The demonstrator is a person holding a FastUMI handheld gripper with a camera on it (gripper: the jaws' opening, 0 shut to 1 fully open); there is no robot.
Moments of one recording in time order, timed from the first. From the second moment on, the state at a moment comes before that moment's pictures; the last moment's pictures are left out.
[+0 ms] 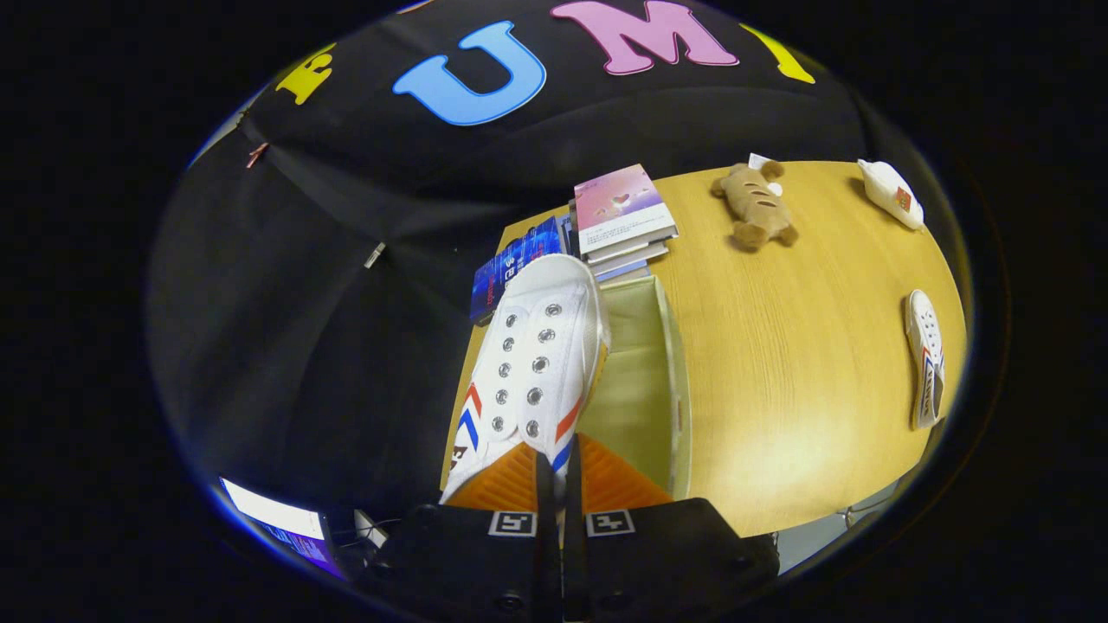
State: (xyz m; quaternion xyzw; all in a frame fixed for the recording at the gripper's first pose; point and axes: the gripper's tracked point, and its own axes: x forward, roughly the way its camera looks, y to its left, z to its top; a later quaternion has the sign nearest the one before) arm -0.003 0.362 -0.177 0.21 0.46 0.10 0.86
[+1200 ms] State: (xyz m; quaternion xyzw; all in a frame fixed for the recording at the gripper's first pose) arm 0.006 0.316 -0.164 0.11 0.41 0.14 0.89
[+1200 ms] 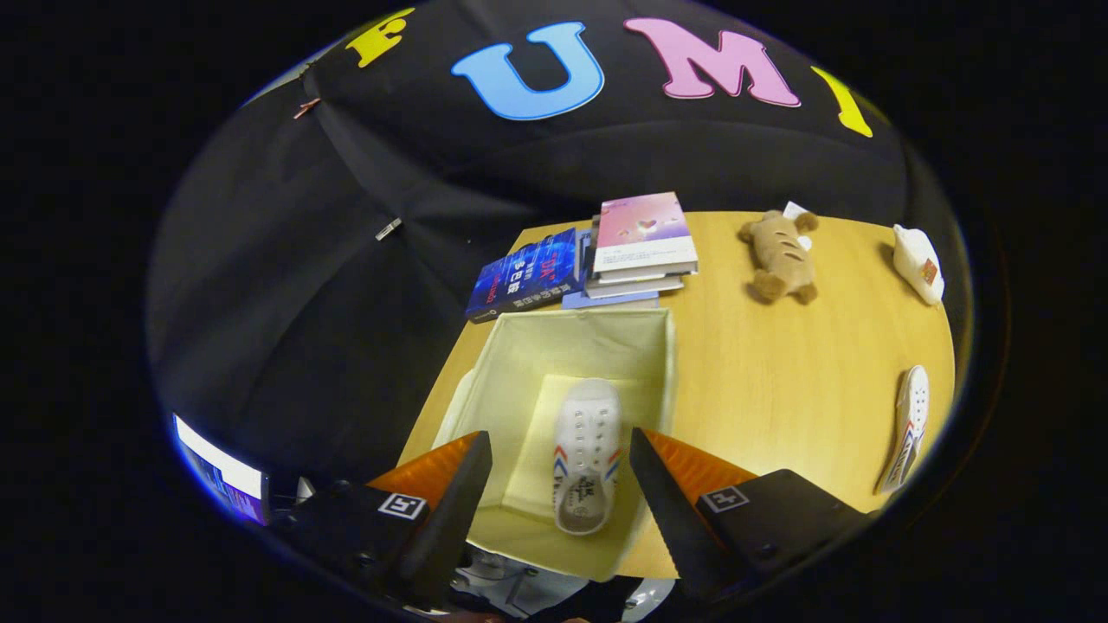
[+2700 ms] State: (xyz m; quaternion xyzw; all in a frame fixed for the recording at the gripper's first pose) arm -0.069 -0.181 -0.345 0.00 0.51 -0.08 0.86
